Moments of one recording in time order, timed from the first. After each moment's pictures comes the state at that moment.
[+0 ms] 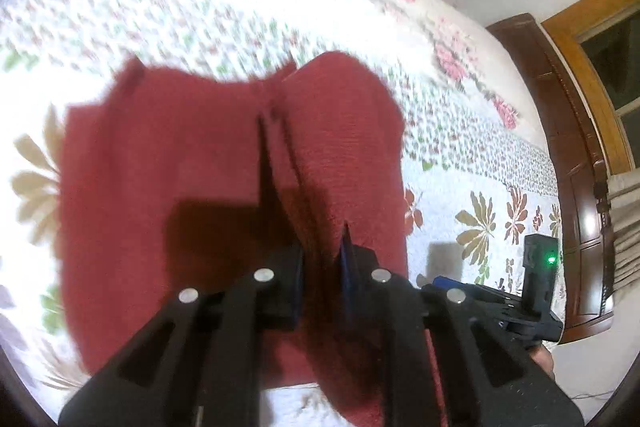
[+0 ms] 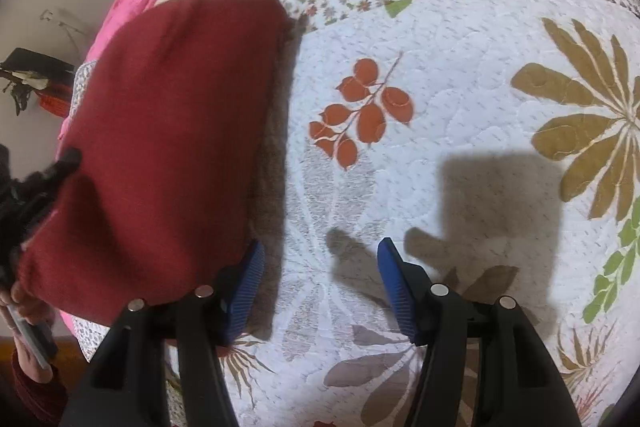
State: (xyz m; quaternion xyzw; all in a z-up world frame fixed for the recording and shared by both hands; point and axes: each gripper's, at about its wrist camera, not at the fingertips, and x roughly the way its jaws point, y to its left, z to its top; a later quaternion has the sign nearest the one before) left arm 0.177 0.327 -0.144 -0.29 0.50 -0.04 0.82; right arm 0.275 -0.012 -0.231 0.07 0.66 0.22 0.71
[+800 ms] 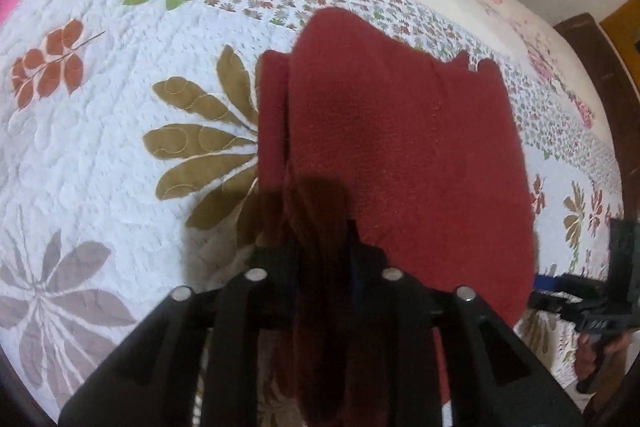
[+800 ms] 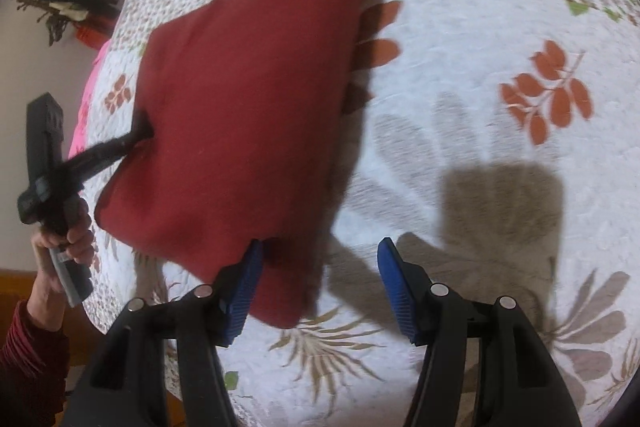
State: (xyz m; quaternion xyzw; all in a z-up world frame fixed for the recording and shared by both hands) left arm 0.117 0.437 -0.210 -0.26 0.54 0.07 0.80; right arm 0.227 0.094 -0.234 0.02 0.67 0.31 0.67
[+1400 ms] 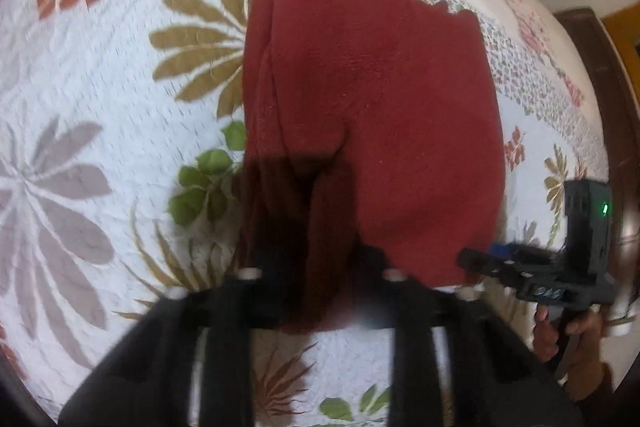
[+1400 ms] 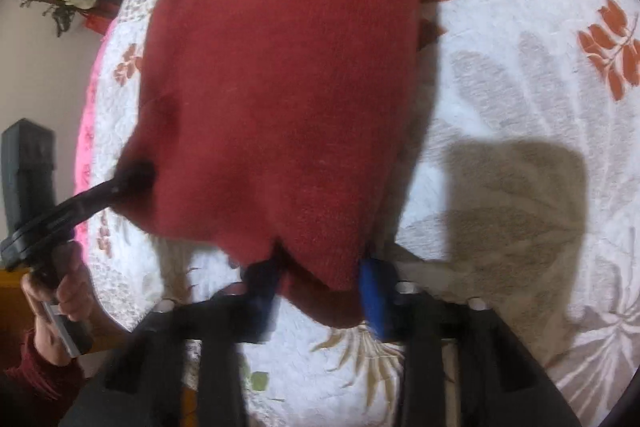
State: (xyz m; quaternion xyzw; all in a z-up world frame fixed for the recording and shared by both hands) left arm 0.073 0.403 -0.222 -0.31 0.58 0.04 0.75; right arm 0.207 0.121 -0.257 0.02 0.70 0.33 0.63
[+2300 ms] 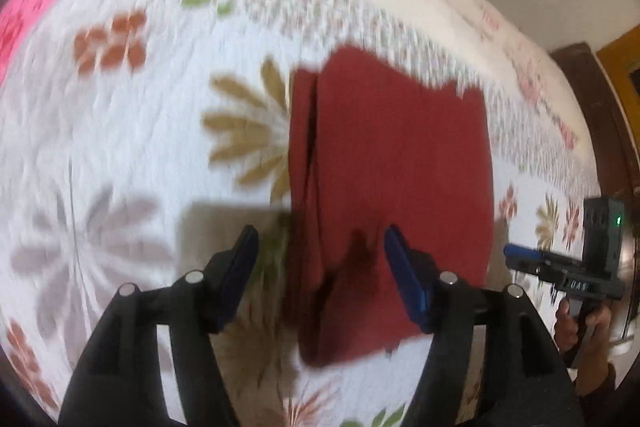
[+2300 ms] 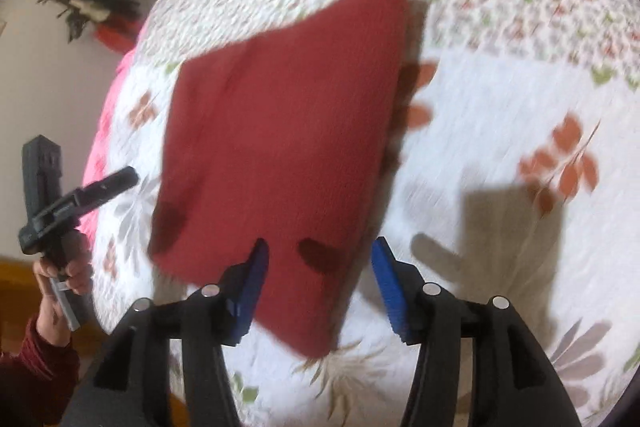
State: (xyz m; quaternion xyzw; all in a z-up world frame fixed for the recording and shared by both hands) left arm 0.103 0.463 -0.186 -0.30 0.52 0.07 0.80; right arm 0.275 0.108 -0.193 0.00 0.64 0.33 0.69
